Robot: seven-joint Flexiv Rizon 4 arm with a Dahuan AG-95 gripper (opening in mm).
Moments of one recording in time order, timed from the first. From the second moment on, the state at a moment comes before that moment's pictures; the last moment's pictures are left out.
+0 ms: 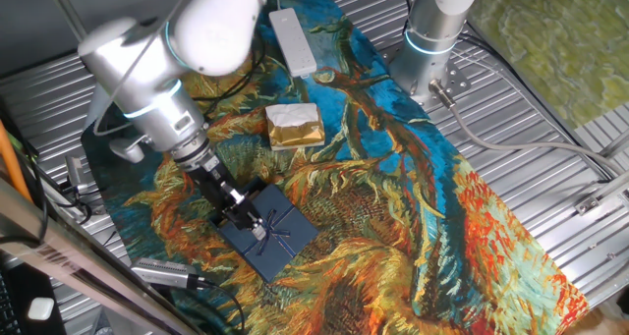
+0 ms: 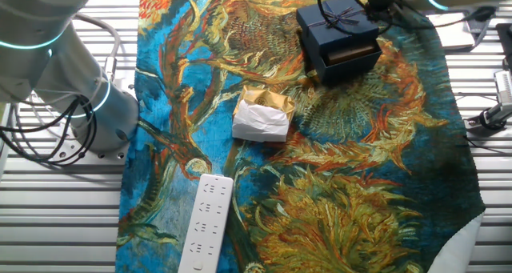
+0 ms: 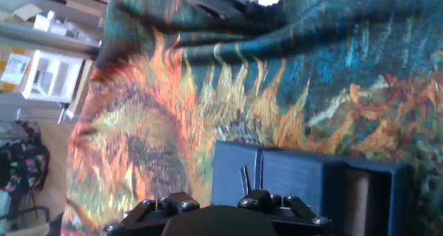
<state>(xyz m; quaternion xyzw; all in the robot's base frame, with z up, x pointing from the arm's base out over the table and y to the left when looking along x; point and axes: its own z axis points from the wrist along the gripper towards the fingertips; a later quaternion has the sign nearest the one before) 0.596 0.245 0.145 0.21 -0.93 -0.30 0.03</state>
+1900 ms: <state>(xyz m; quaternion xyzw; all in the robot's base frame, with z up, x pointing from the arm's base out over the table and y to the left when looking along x) 0.590 0.219 0.111 0.23 -0.94 -0.26 0.01</state>
